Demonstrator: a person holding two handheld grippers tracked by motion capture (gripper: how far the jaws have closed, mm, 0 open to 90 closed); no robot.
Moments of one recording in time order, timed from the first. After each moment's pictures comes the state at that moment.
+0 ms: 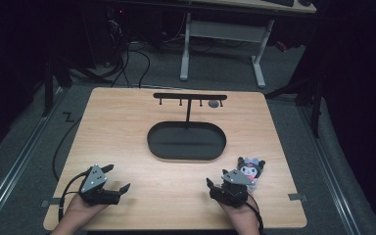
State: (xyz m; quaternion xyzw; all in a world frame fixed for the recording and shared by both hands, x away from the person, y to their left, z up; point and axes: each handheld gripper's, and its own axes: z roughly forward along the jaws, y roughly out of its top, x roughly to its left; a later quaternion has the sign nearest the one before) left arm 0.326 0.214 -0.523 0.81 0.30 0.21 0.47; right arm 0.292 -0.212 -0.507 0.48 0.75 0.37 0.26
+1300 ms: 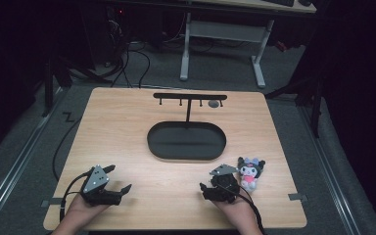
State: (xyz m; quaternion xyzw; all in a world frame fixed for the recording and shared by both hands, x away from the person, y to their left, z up) left arm 0.326 0.211 -0.524 0.81 0.29 0.20 0.46; right arm 0.311 -0.190 -0.502 0.47 0.82 0.28 0.18
